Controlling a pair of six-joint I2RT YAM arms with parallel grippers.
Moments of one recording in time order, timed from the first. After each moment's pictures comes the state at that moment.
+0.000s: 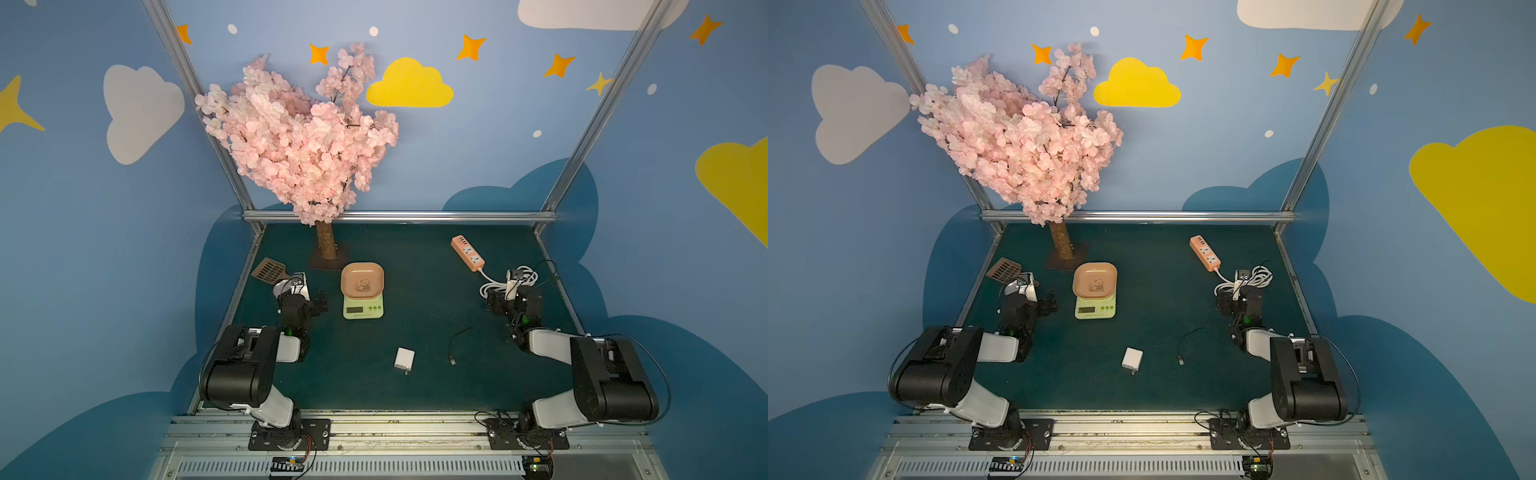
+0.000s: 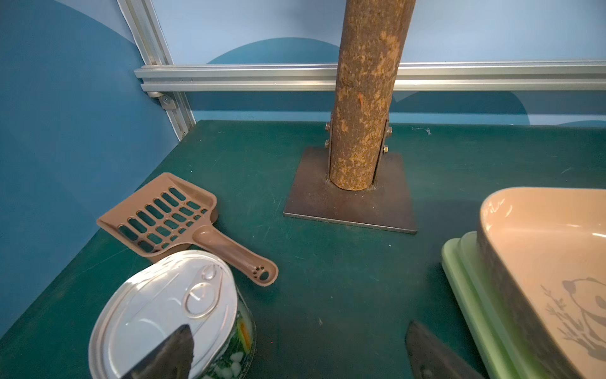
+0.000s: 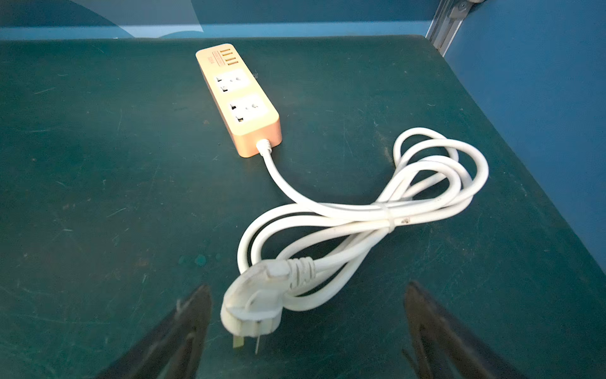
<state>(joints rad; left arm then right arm) -0.03 1.58 0.35 0.90 -0.17 -0.02 0.06 1.47 0.45 0.53 0.07 0.00</state>
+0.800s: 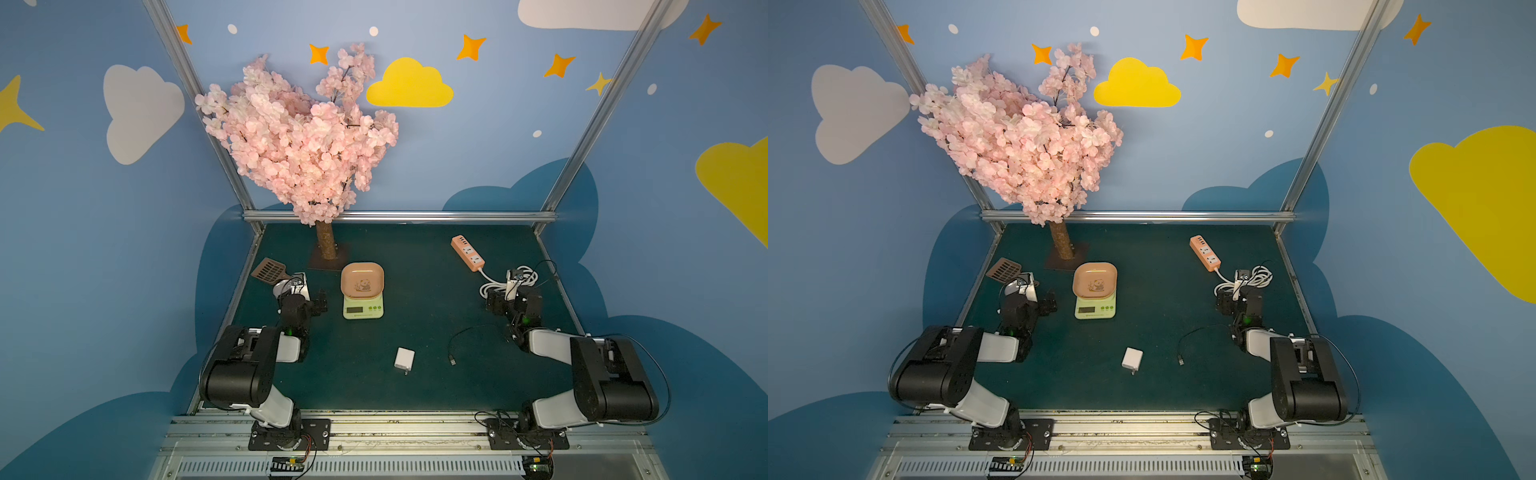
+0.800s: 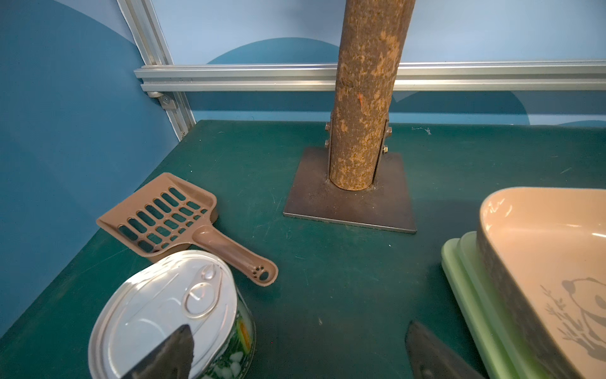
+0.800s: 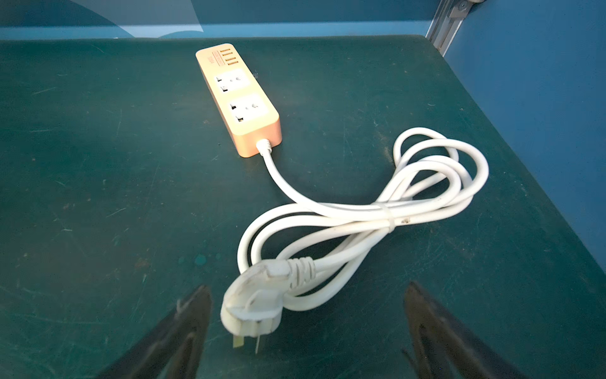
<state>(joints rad) -0.03 1.58 0.34 0.91 -0.18 -0.02 0.06 1.47 0.45 0.53 0.07 0.00</state>
